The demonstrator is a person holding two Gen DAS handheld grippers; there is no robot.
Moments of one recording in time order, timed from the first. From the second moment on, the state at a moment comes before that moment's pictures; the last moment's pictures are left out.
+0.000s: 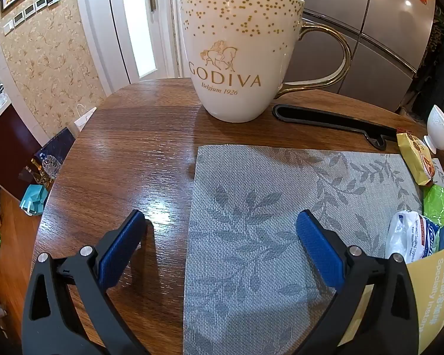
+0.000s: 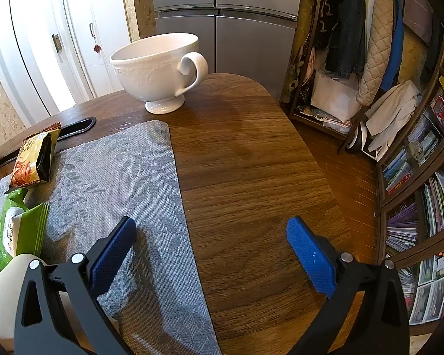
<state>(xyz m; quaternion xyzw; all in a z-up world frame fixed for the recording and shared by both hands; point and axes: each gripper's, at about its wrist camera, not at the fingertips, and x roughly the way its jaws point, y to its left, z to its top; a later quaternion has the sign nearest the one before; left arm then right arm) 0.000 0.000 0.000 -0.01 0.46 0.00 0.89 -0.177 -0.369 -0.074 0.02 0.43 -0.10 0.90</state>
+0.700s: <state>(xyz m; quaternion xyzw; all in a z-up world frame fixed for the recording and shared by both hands) 0.000 0.000 0.000 -0.01 0.46 0.01 0.89 -0.176 -0.369 -0.074 0.02 0.43 -0.10 0.90</state>
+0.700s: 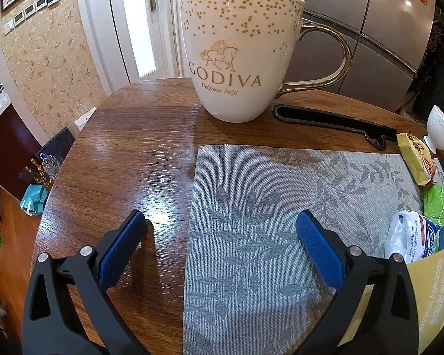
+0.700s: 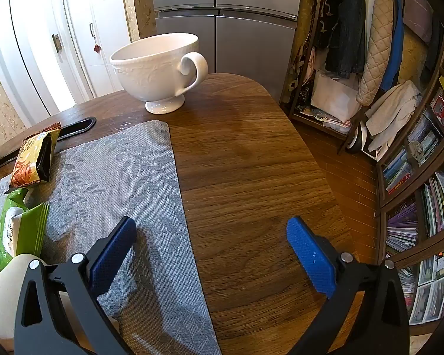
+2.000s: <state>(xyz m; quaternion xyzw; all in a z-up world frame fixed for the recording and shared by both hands) 0.000 0.000 0.000 -0.01 0.46 0.00 0.89 -0.176 -0.370 -0.074 0.02 0.43 -0.10 0.90</state>
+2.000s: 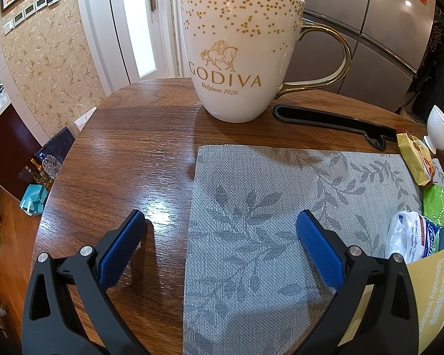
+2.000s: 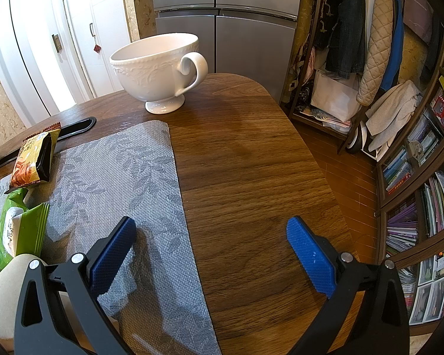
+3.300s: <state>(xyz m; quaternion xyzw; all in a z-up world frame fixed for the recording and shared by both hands) -0.052 0.028 0.047 -0.01 0.39 -0.01 0.92 -0.243 -0.383 -0.010 0.07 0.34 -0.04 0.94</state>
